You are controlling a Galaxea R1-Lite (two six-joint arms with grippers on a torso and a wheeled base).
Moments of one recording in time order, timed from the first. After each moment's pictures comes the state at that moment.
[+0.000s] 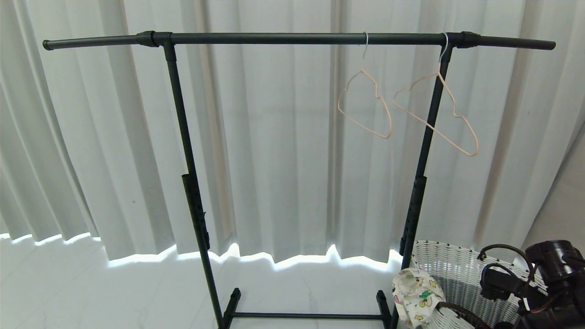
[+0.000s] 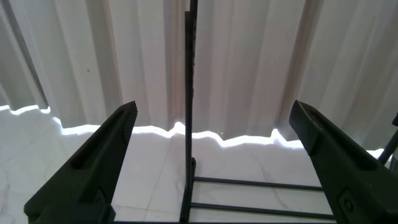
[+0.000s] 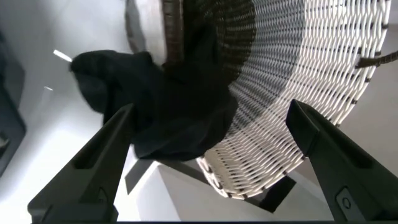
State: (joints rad) left arm -0.01 0.00 0.00 0.04 0.01 0.01; right arm -0.04 1.83 -0.37 -0.31 -0.08 -0.78
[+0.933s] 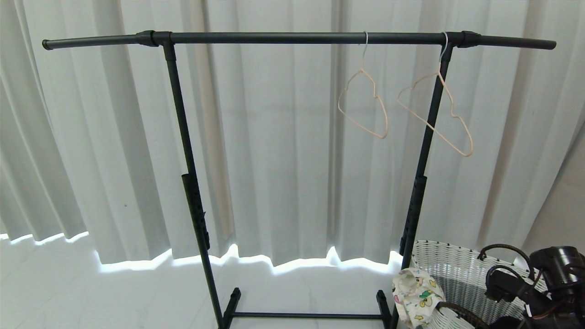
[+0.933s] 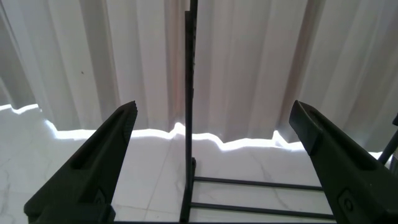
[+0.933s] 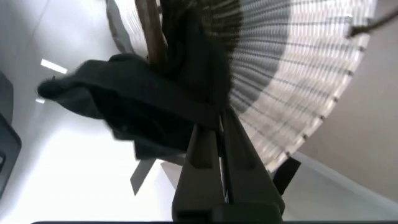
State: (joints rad) left arm -0.01 0.00 0.00 0.04 0.01 0.01; right arm -0.04 1.81 -0.29 -0.41 -0.15 -0.70
